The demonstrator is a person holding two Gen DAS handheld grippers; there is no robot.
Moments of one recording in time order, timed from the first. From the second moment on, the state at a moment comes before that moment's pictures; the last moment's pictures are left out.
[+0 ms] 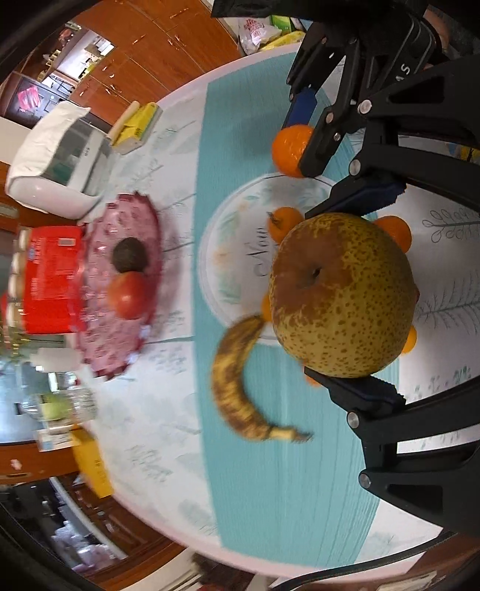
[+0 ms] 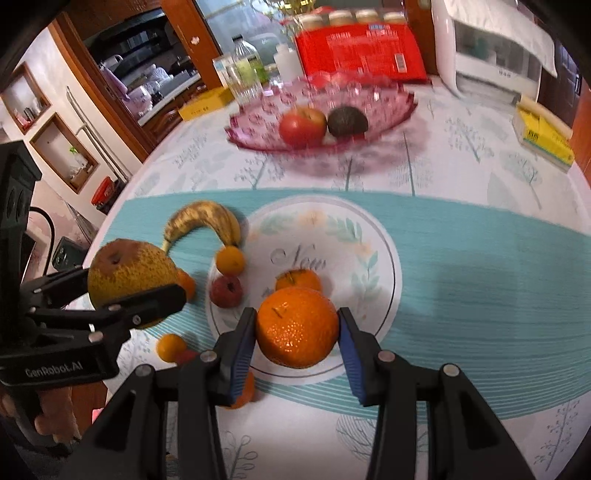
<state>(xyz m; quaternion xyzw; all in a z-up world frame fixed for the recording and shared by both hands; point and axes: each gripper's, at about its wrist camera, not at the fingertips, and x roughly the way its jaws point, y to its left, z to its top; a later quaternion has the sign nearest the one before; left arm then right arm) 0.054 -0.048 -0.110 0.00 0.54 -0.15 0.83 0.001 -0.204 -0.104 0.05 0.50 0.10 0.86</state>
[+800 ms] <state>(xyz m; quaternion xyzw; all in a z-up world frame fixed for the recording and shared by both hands) 0.160 -0.028 0.070 0.09 0.39 -0.09 0.91 0.105 -0.203 0.101 0.03 0.35 0.10 0.93</state>
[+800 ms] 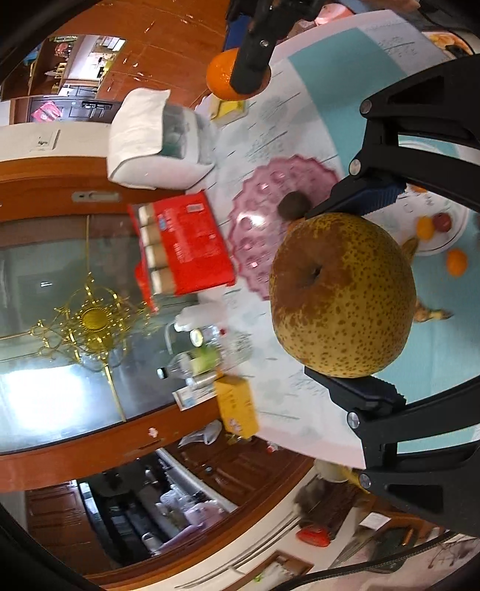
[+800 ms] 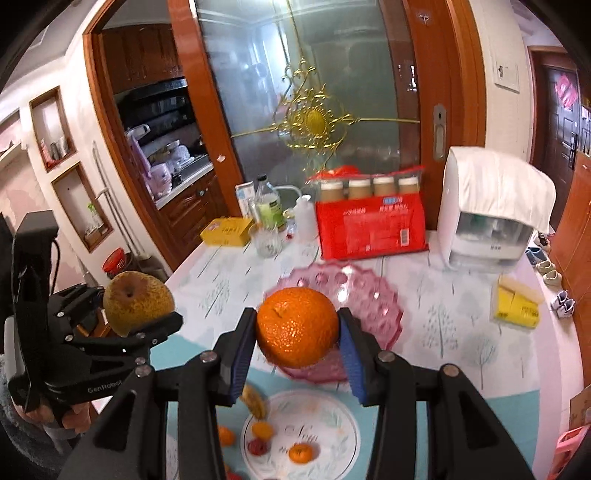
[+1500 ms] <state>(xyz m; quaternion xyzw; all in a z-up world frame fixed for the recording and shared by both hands) 0.319 -0.066 -0.084 0.07 0.48 -0.11 0.87 0.265 -0.221 -0.051 0.10 0.47 0.01 0.88</state>
